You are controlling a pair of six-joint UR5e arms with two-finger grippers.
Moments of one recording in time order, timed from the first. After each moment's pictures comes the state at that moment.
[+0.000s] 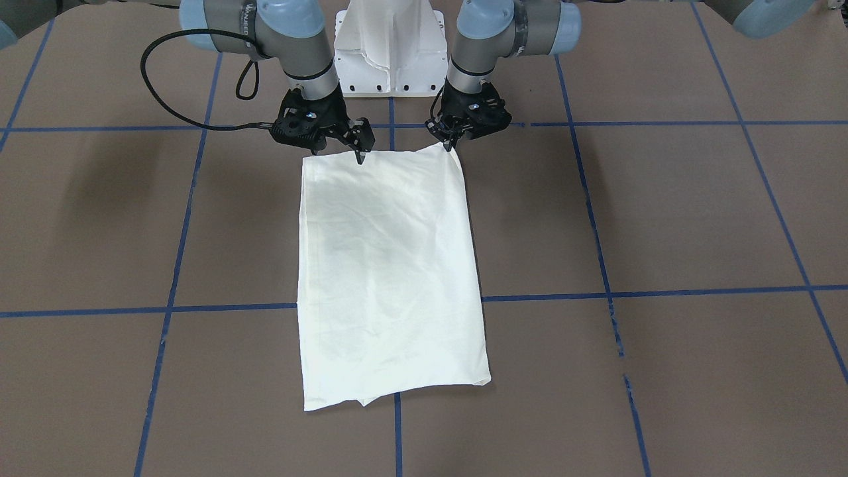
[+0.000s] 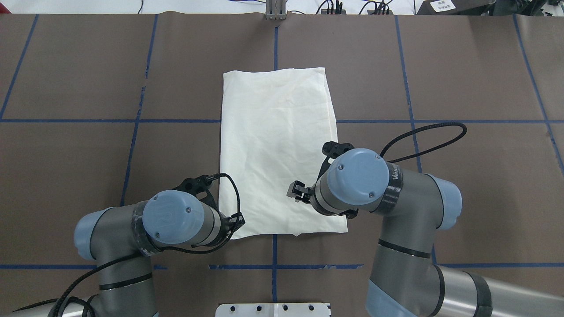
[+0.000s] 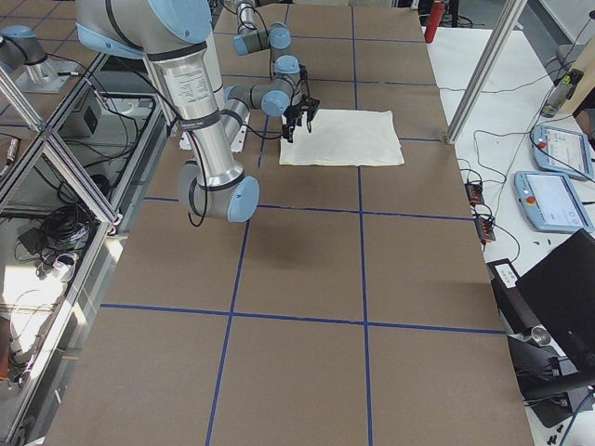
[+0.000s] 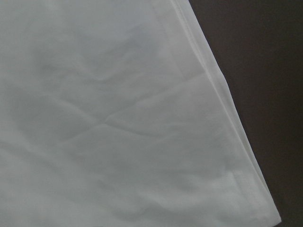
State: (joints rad) left arm -0.29 -2.03 -1.86 -1.71 -1.74 -1.80; right arm 0.36 -1.07 1.88 -1.54 1.75 1.70
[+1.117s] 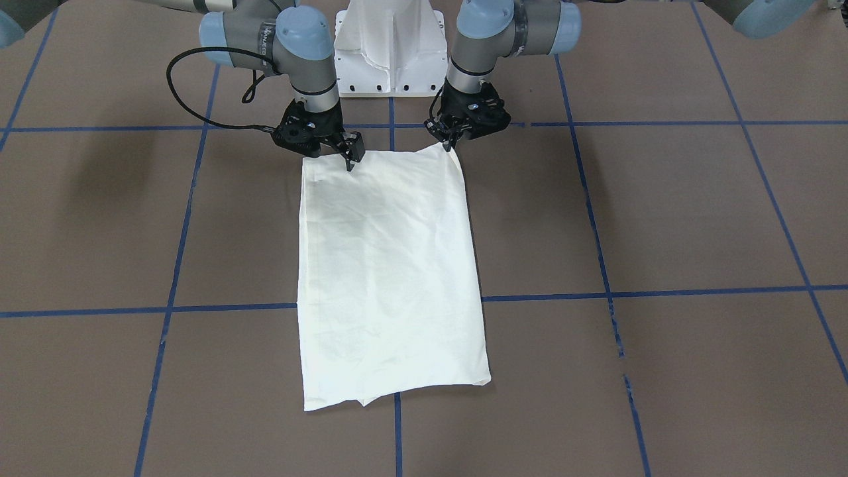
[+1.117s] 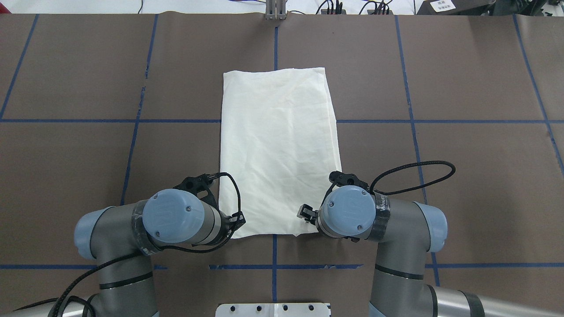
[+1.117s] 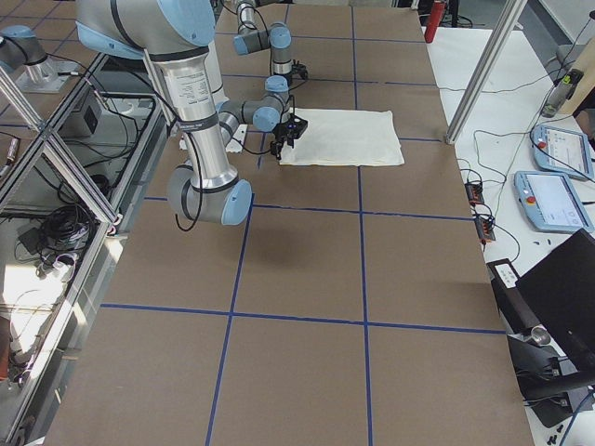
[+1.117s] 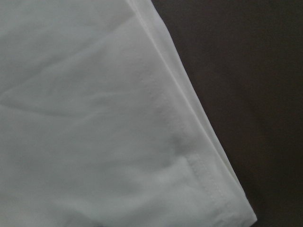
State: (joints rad) left arm -0.29 -2.03 -1.86 -1.71 -1.74 -1.79; right arm 0.29 -1.11 1.81 -1.52 1.71 1.79
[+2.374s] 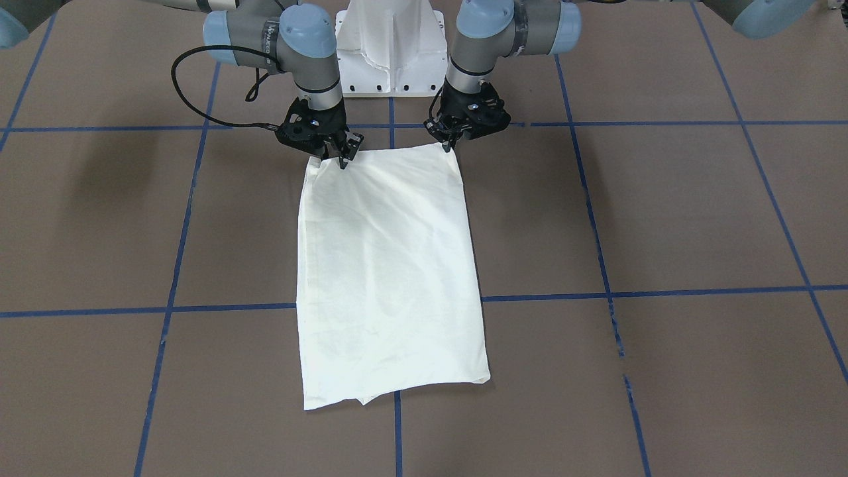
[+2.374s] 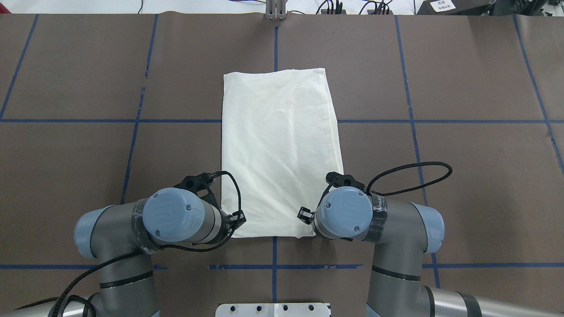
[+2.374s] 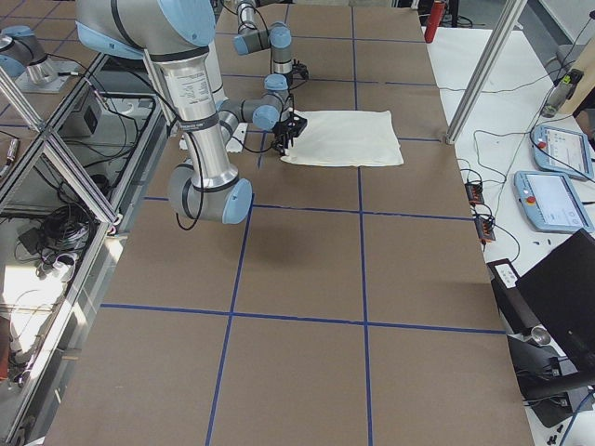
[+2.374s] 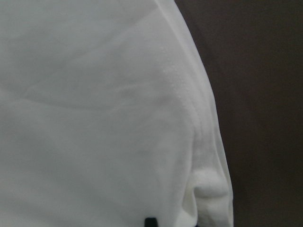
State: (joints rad) left arm -0.30 -2.03 -1.86 -1.71 -1.73 -1.79; right arm 0.29 -1.10 1.80 -1.52 1.71 1.80
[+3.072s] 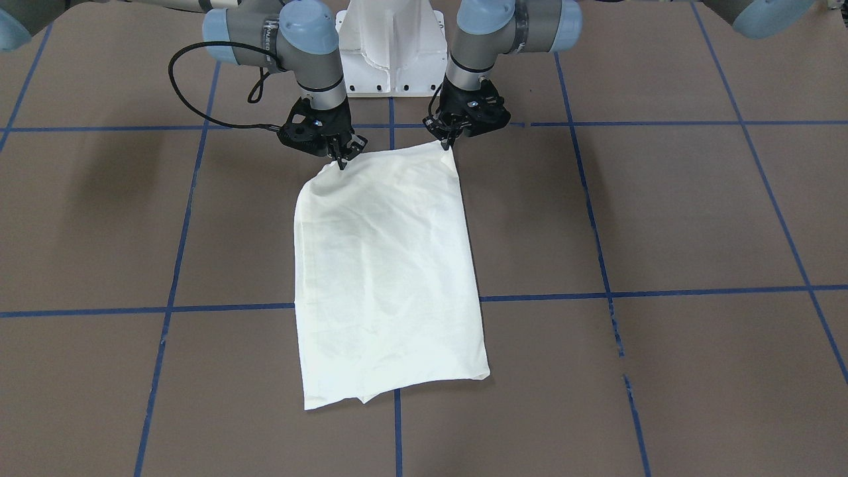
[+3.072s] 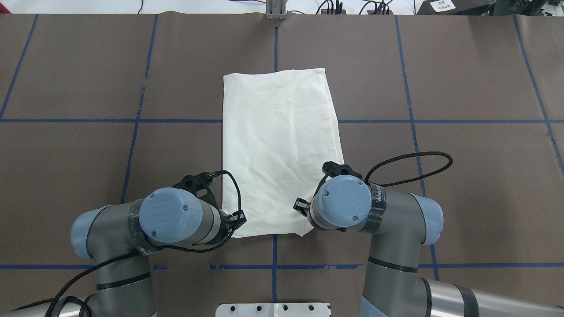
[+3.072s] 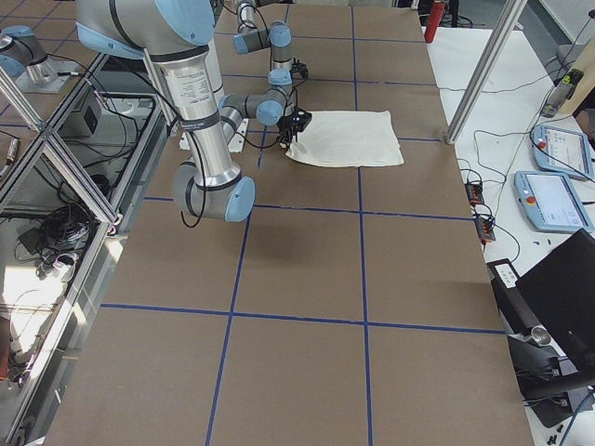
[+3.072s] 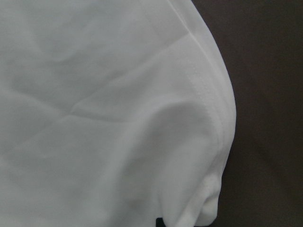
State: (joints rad) left arm -0.29 -2.03 -1.89 -1.71 -1.73 -1.79; right arm 0.31 -1.07 1.82 -1.52 1.71 1.80
